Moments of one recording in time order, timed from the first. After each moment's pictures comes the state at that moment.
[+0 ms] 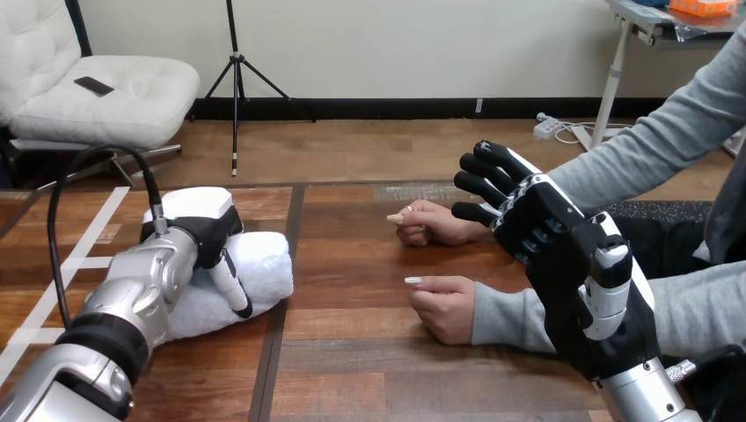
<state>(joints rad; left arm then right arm) -0.80 0.46 -0.54 1.06 0.71 0.01 -0.10 0.09 -0.13 -0.06 0.05 0.34 -0.49 0.57</state>
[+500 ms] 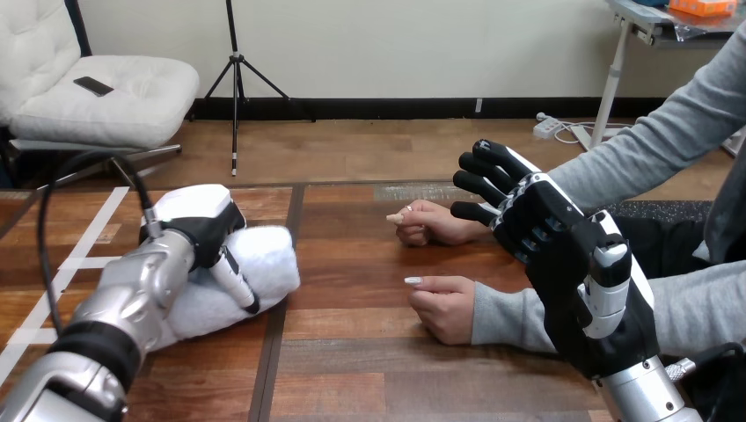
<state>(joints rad) -0.76 0.47 -0.47 1.04 0.65 -0.06 -0.06 0.08 -0.13 -0.06 0.05 0.34 -0.49 0.57</state>
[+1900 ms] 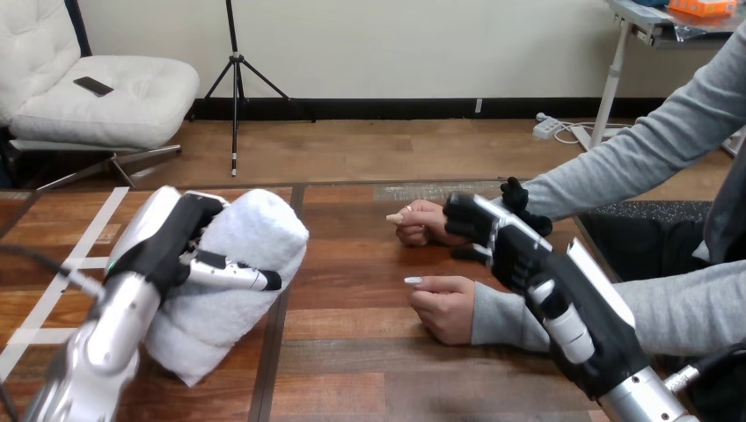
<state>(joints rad) -0.30 0.48 -0.11 0.48 0.28 -0.11 -0.03 0.06 -0.23 -0.06 0.21 0.13 -0.56 0.55</state>
